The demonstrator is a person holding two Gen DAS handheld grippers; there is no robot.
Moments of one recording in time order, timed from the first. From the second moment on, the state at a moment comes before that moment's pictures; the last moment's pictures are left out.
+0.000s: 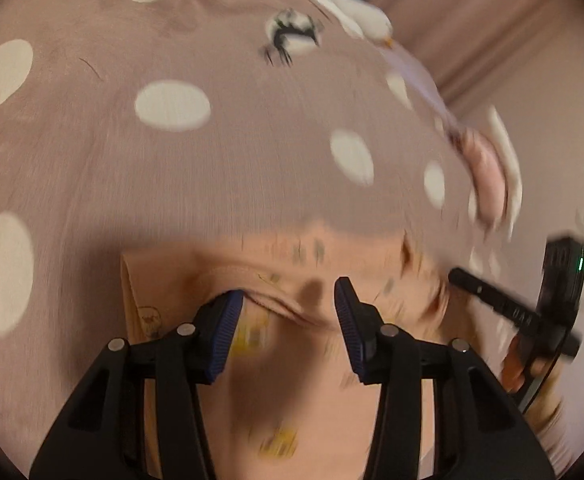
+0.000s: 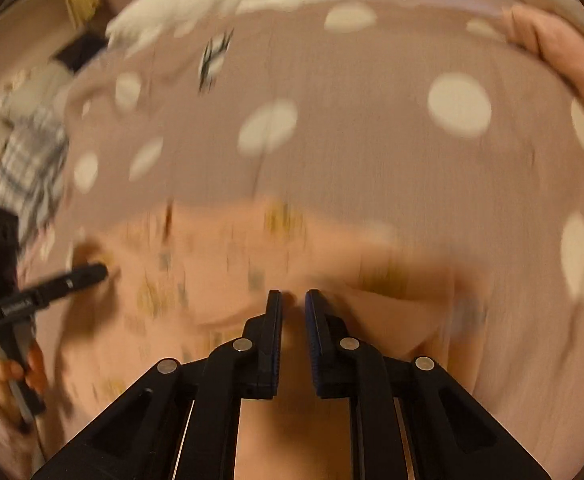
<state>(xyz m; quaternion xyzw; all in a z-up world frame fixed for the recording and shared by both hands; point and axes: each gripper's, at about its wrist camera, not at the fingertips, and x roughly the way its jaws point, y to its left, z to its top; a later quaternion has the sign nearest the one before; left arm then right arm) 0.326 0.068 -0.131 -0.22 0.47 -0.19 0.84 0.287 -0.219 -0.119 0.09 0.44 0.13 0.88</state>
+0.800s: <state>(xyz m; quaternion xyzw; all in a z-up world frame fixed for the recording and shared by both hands) 0.313 0.028 -0.142 -0.10 0.49 -0.21 0.84 0.268 -0.185 -0.156 0.00 0.47 0.16 0.87</state>
